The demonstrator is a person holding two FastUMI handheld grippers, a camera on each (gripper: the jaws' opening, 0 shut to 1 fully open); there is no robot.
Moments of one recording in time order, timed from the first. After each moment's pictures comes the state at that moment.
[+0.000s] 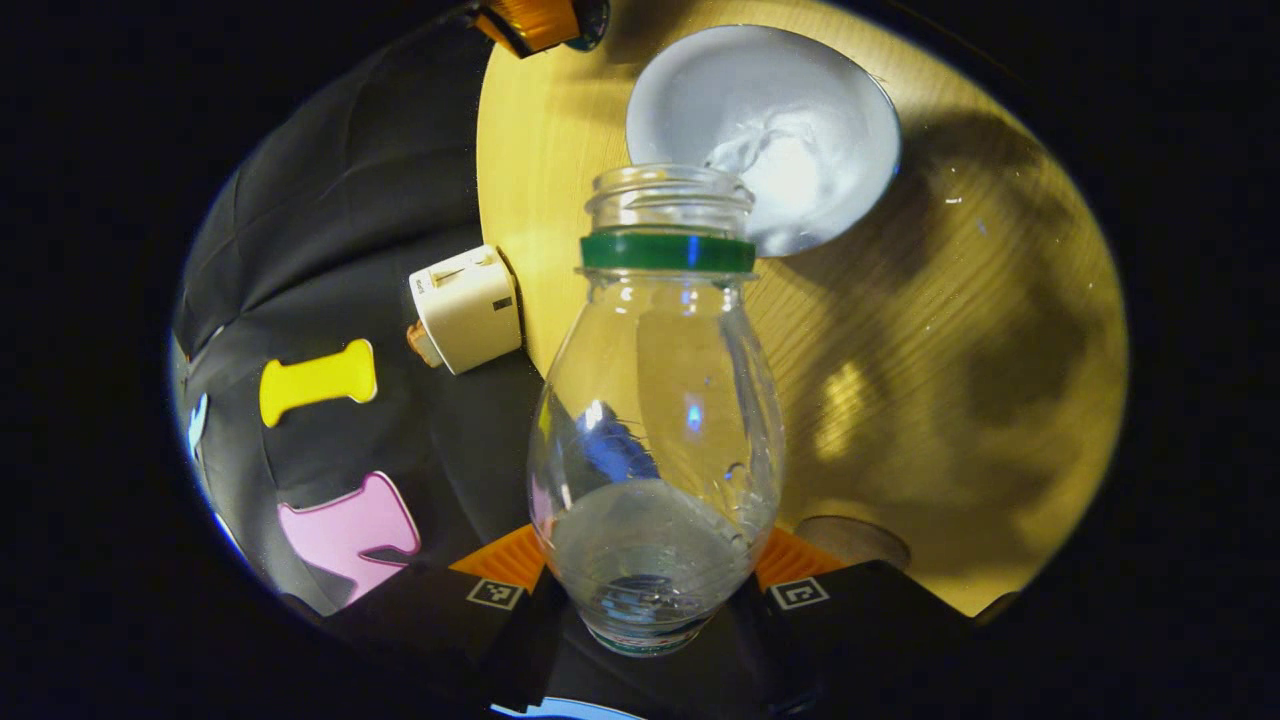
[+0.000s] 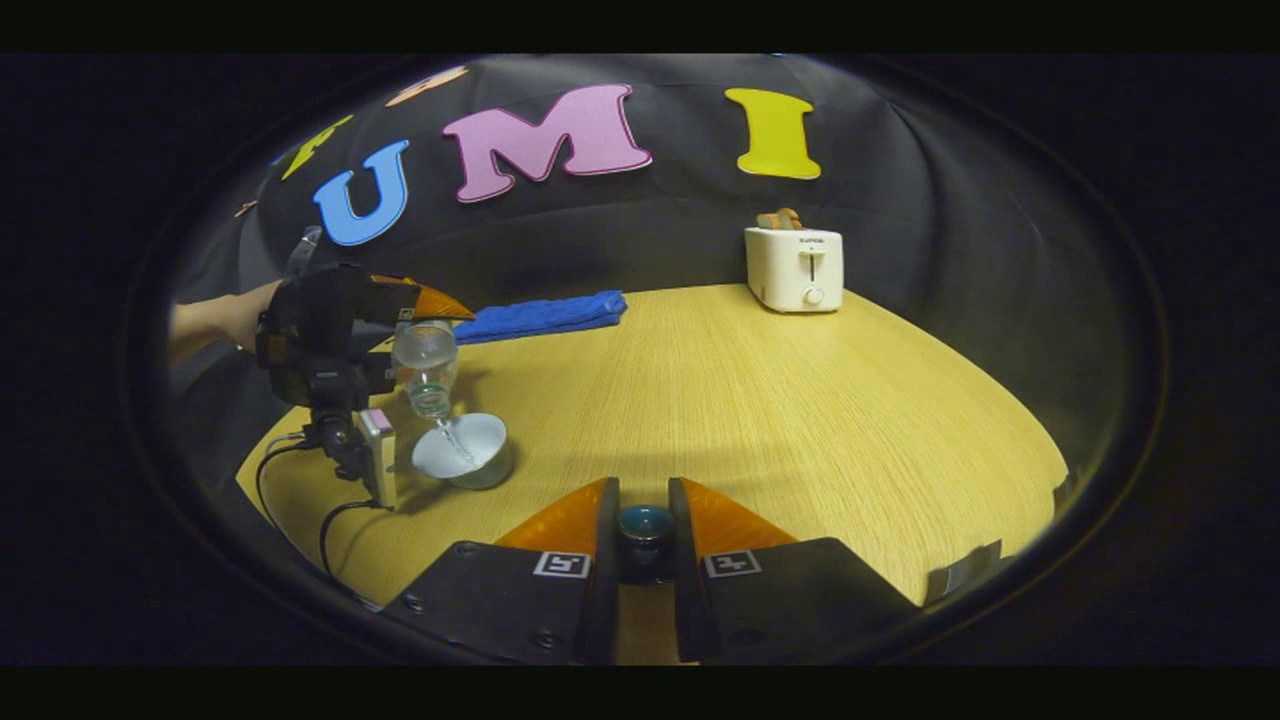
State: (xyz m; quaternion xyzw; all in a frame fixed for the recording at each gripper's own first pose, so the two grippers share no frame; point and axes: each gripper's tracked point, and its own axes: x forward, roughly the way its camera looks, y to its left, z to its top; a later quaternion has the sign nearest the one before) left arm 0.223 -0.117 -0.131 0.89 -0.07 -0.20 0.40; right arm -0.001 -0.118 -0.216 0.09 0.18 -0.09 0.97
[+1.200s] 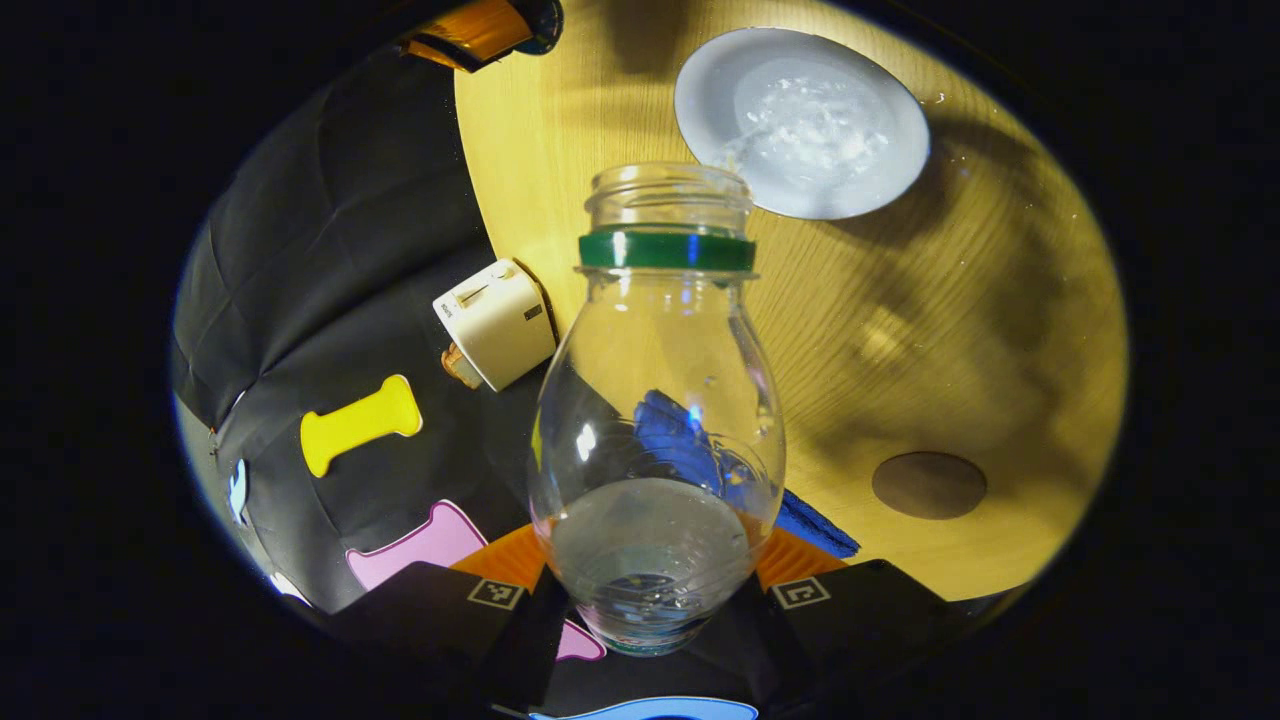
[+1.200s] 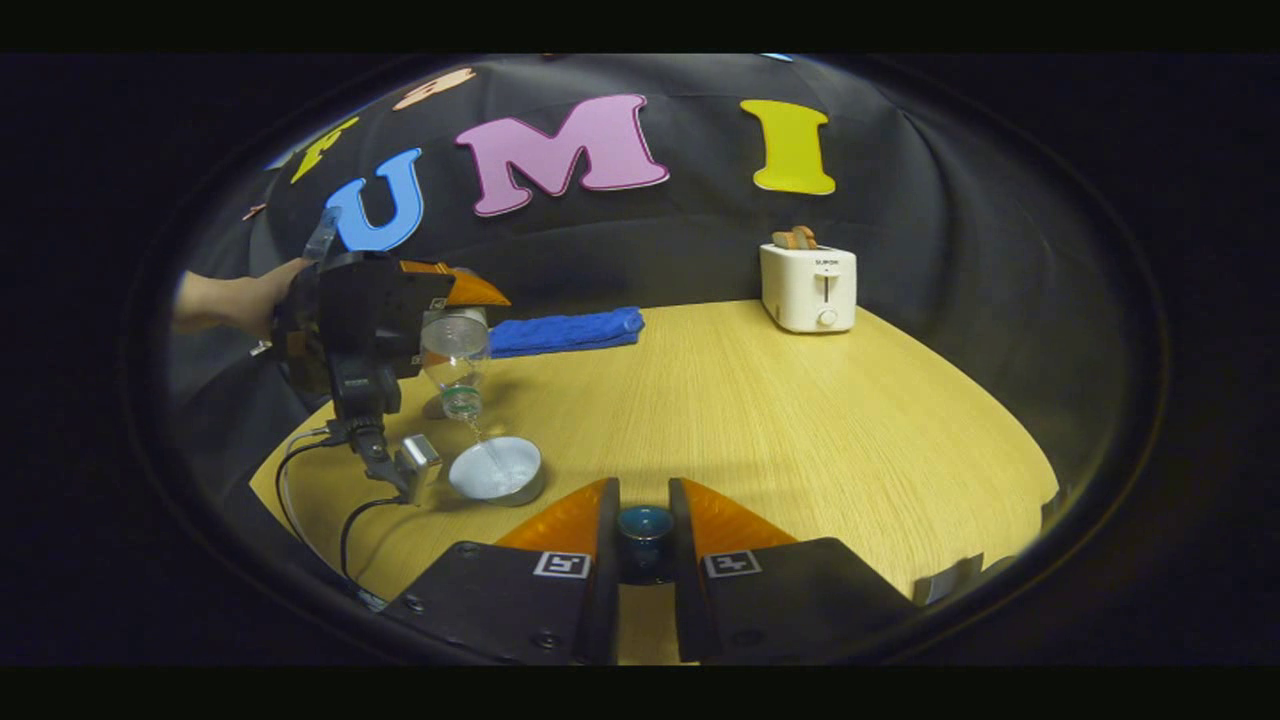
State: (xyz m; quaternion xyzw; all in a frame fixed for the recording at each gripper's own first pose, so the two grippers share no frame) left arm 0.197 -0.130 -0.128 0.92 -0.12 -0.15 0.34; right arm -0.001 -0.110 -0.185 0.08 0.18 -0.07 0.98
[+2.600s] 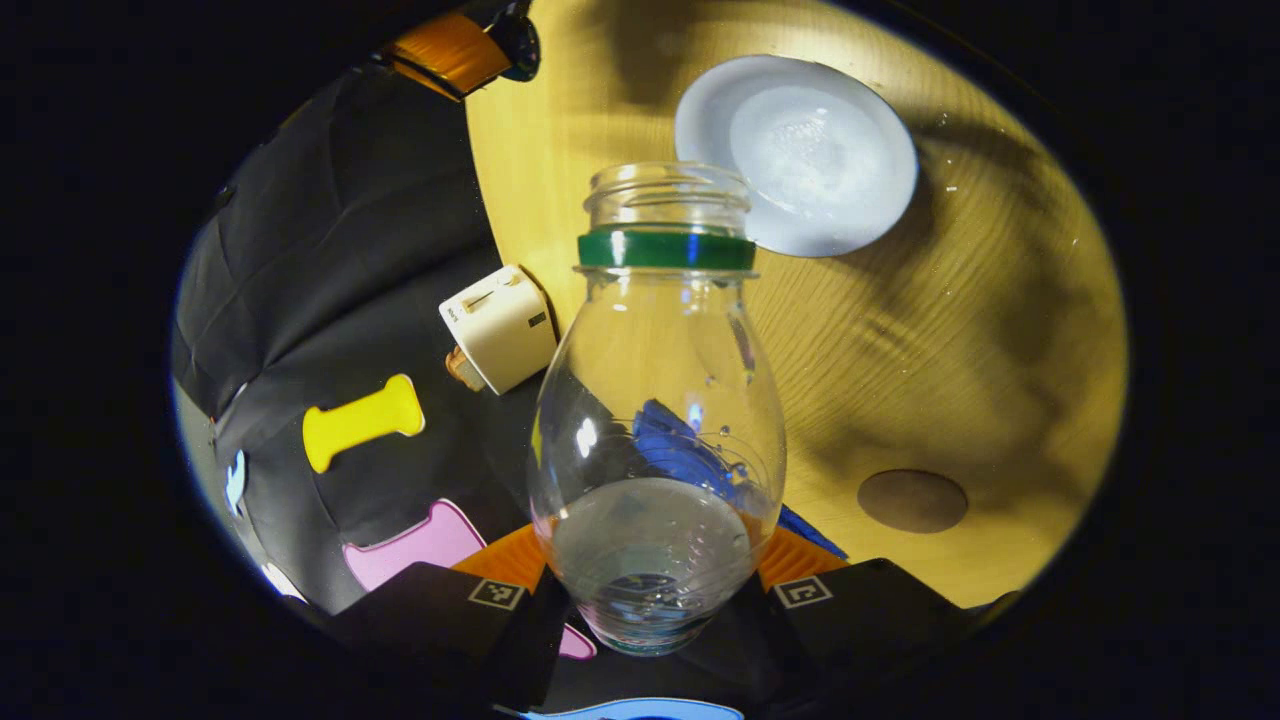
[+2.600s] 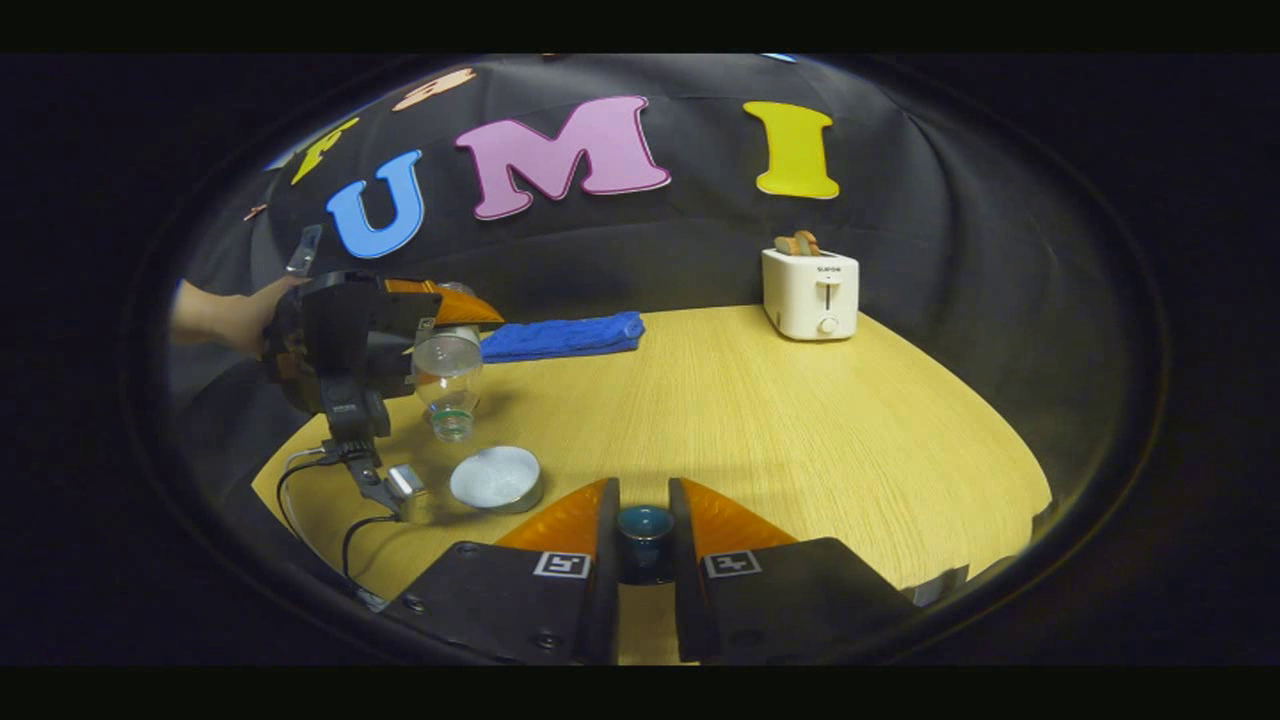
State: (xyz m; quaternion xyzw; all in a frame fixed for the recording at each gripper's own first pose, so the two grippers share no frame) left arm 0.181 -0.118 -0.152 0.90 -0.12 -0.17 0.38; right arm 0.005 -0.114 -0.169 0.08 0.17 -0.07 0.98
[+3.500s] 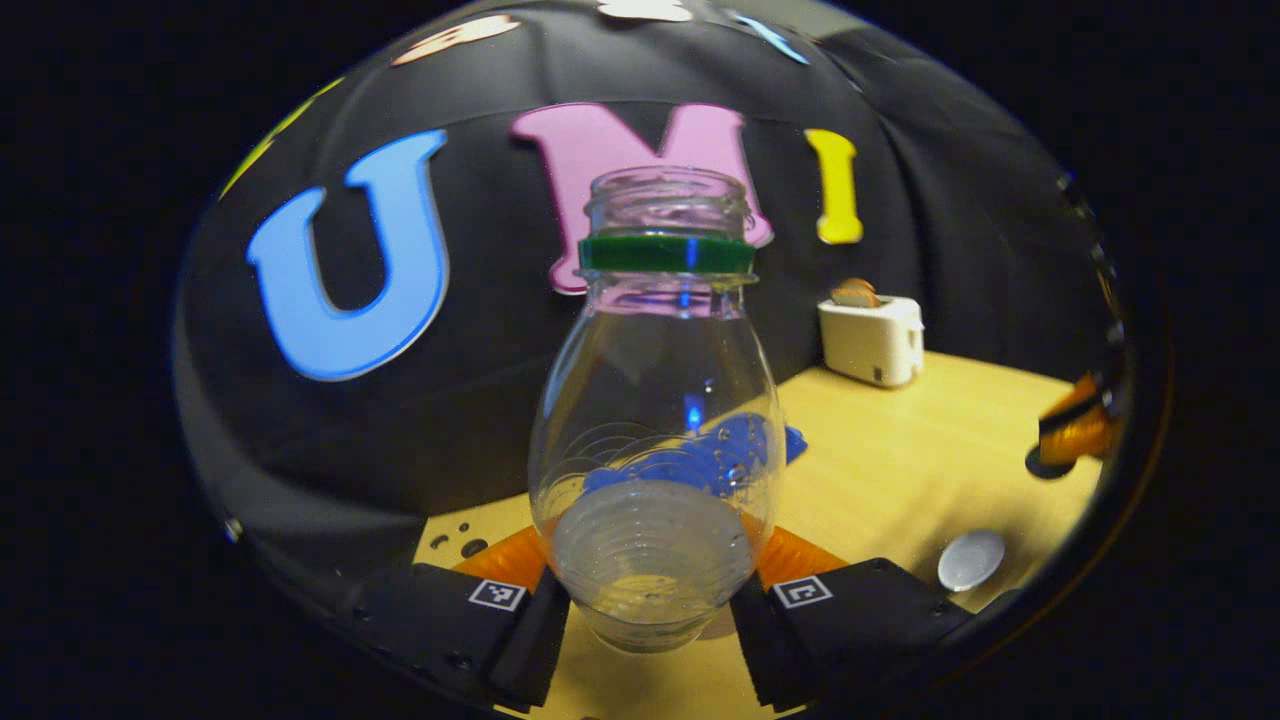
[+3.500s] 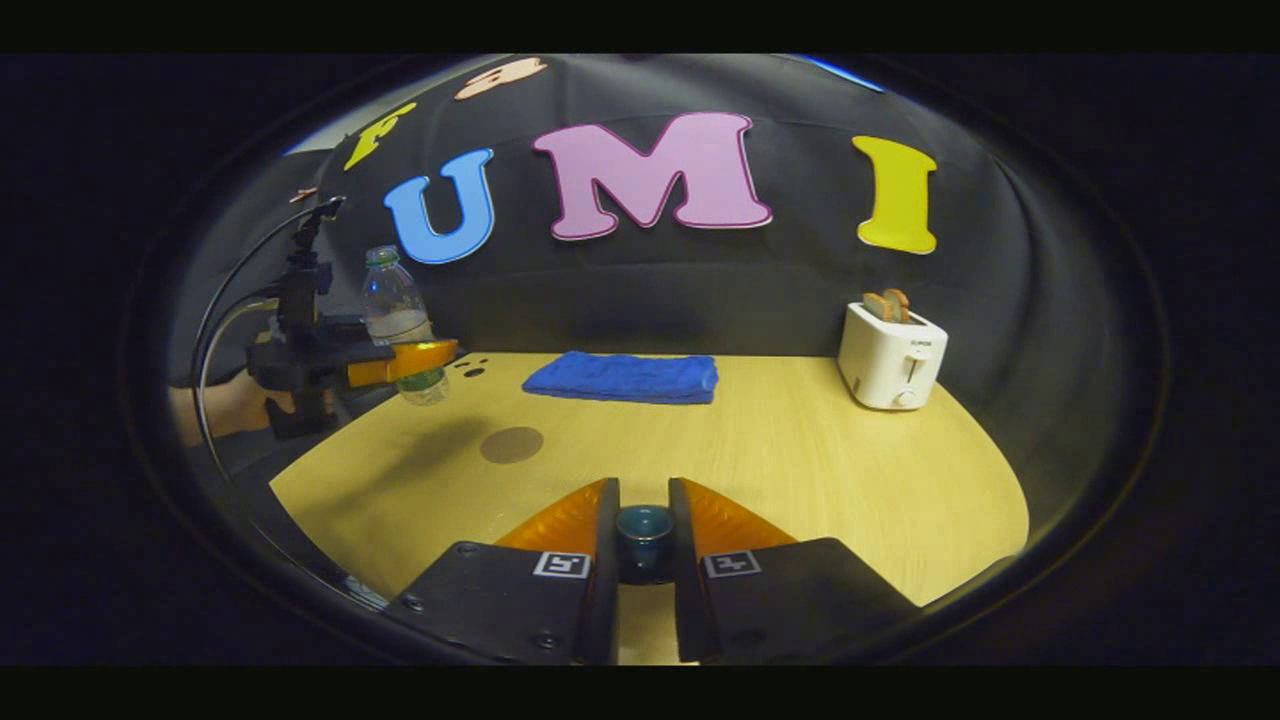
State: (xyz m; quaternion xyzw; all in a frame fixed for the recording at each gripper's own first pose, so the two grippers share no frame) left arm 0.187 -0.039 -0.125 0.14 -0.01 -0.10 0.98; right arm 0.067 -0.045 -0.104 0.04 0.14 0.00 0.99
